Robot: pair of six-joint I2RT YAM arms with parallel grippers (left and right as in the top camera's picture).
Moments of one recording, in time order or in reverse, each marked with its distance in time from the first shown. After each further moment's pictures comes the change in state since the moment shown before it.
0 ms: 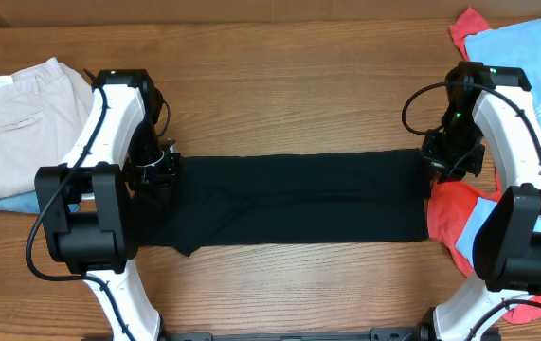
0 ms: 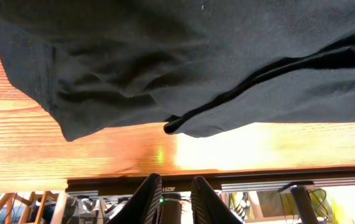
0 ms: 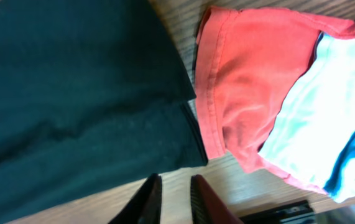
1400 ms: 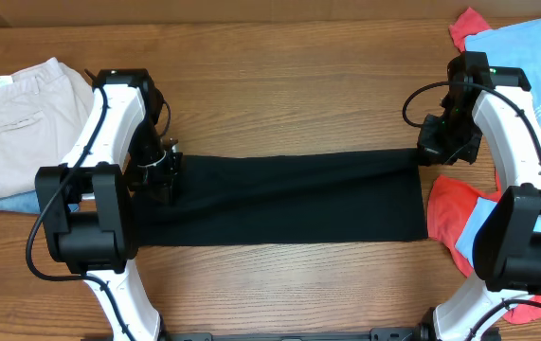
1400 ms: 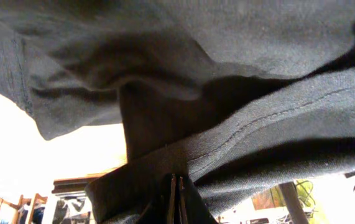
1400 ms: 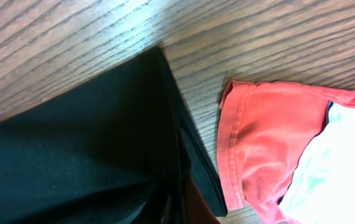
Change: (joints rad) left arm 0.000 0.000 0.000 -0.013 0.047 0.003; right arm 0.000 0.000 0.000 0.177 -0.017 0.012
